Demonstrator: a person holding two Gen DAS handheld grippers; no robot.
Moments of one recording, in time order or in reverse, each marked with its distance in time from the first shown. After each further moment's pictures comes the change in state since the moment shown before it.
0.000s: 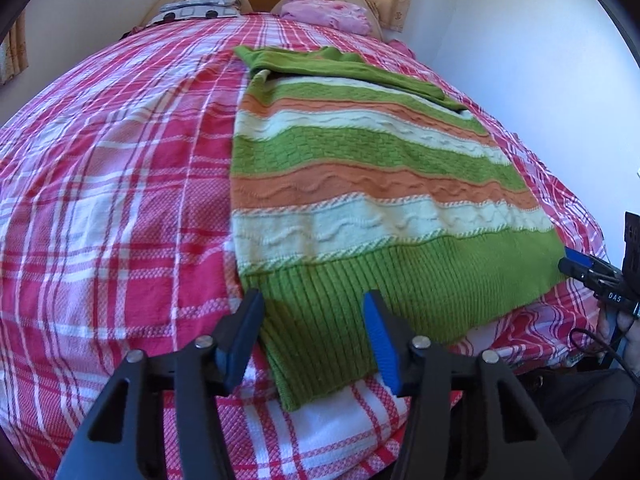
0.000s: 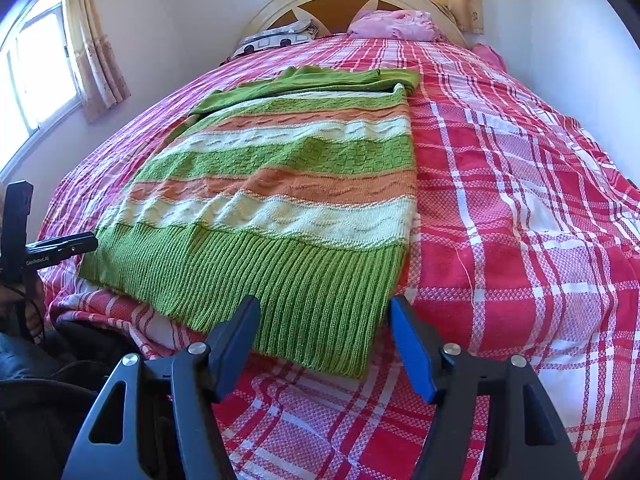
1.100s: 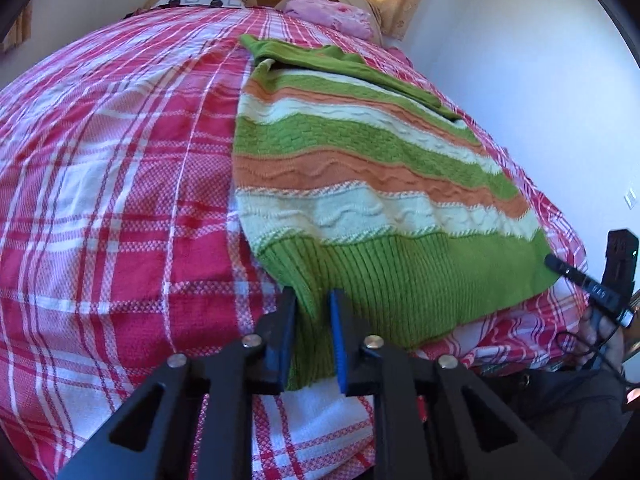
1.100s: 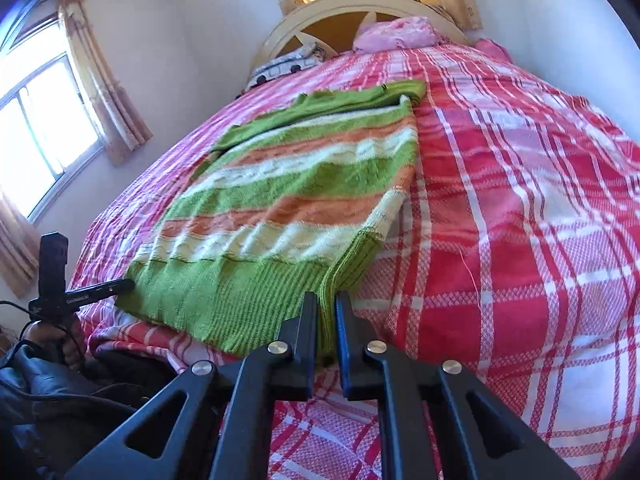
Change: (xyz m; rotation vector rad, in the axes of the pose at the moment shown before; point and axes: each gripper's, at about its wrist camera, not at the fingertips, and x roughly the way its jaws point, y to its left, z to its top) left arm 0.006 0.013 -0.010 -0.076 -0.003 -0.090; right arm -0.004 -0.017 -0.001 0.116 -0.083 0.144
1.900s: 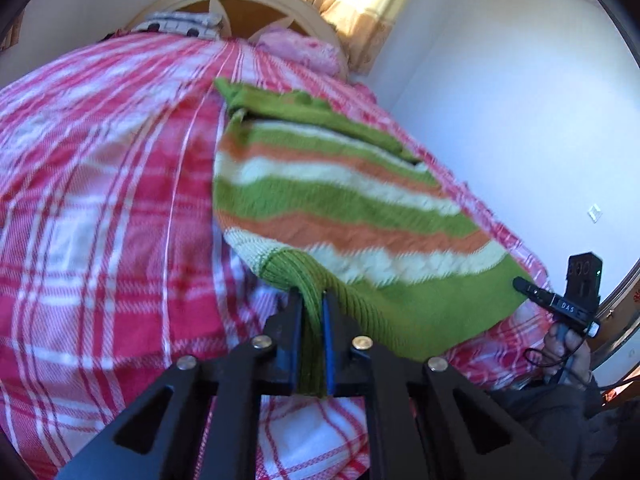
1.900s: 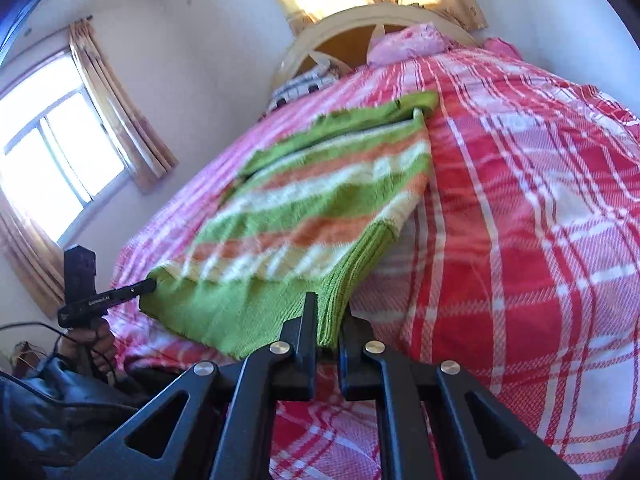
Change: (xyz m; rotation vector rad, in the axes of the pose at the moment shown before) left arm -0.029 0.007 0.023 0.017 -0.142 -0.165; right arm -0.017 -0.007 0.001 0.053 -0.093 0.145
